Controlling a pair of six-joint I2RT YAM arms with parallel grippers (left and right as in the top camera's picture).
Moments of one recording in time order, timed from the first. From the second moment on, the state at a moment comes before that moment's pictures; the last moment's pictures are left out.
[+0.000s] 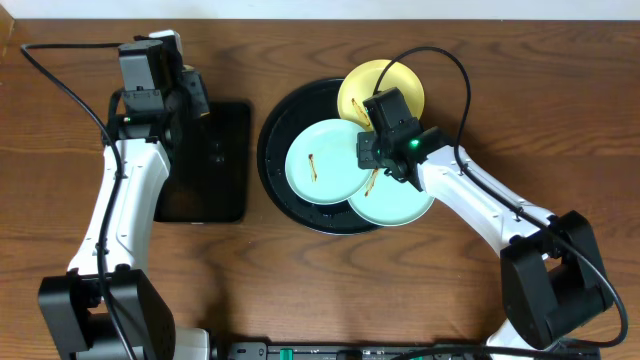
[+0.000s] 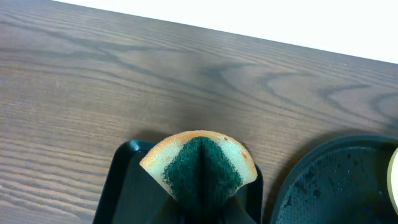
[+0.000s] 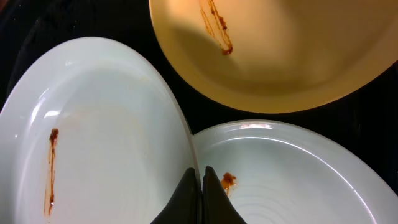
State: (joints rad) left arm 0.07 1.60 1.27 -0.36 0.02 -0.12; right arm 0.51 1.81 1.25 -0.47 0.05 0.44
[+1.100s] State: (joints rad) left arm -0.12 1.60 1.27 -0.58 0.32 -0.12; right arm 0.47 1.87 1.25 -0.33 -0.15 0.30
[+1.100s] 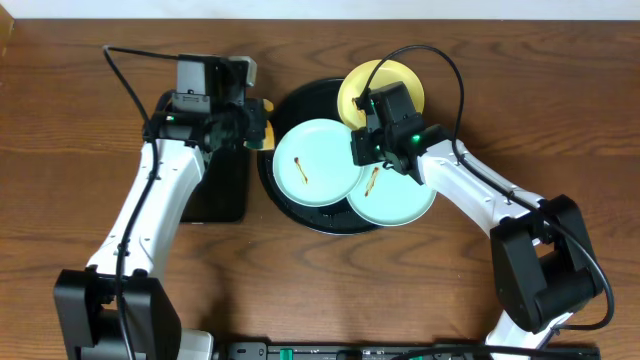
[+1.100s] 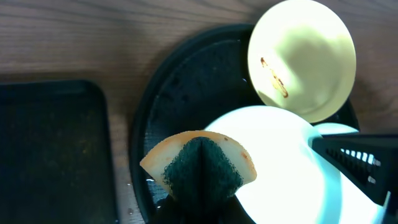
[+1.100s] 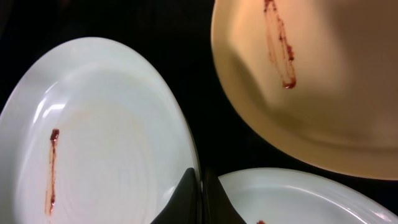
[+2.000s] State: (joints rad) left arm -0.21 1.60 1.17 -0.50 0.28 -0.12; right arm 0.60 1.92 1.25 -0.26 0.11 0.49
